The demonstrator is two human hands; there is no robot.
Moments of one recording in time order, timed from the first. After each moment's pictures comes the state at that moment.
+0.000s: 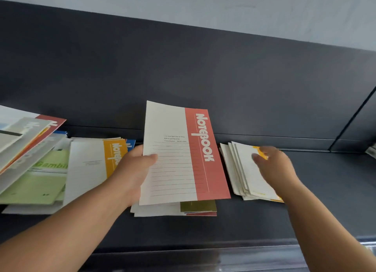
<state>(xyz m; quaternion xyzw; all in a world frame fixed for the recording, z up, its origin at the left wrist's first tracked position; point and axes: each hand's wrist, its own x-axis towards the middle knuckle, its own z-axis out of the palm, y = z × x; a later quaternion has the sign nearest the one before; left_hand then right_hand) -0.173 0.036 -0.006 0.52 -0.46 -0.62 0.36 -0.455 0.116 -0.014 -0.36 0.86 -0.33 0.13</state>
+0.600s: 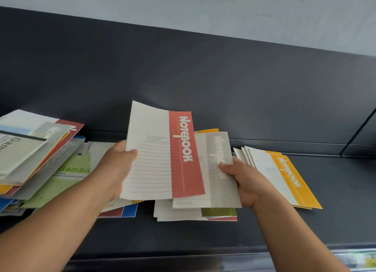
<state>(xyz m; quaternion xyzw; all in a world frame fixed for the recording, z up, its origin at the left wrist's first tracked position) -0.105 0.003 0.005 0.56 -0.48 -0.55 0.39 -0.356 0.080 -0.024 -0.25 0.57 -0.54 0.56</state>
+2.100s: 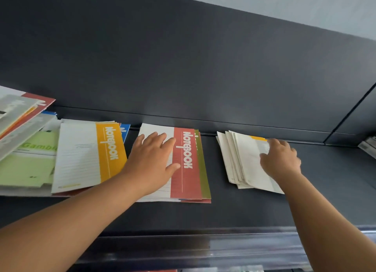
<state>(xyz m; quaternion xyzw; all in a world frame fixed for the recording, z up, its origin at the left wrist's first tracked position) -0.194 0.031 -0.039 0.45 -0.89 0.00 0.09 -0.482 0.109 -0.029 -0.38 0.92 -0.11 0.01</state>
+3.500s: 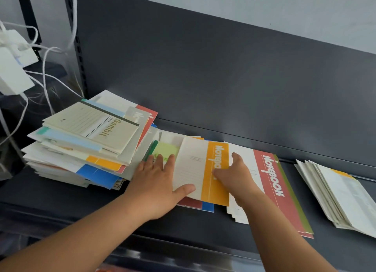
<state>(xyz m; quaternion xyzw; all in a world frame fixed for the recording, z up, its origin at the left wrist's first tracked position) 0.020 0.001 -0.044 0.58 -0.81 -0.13 -0.01 -0.172 0.007 -0.033 -0.42 0.80 -0.30 0.31</state>
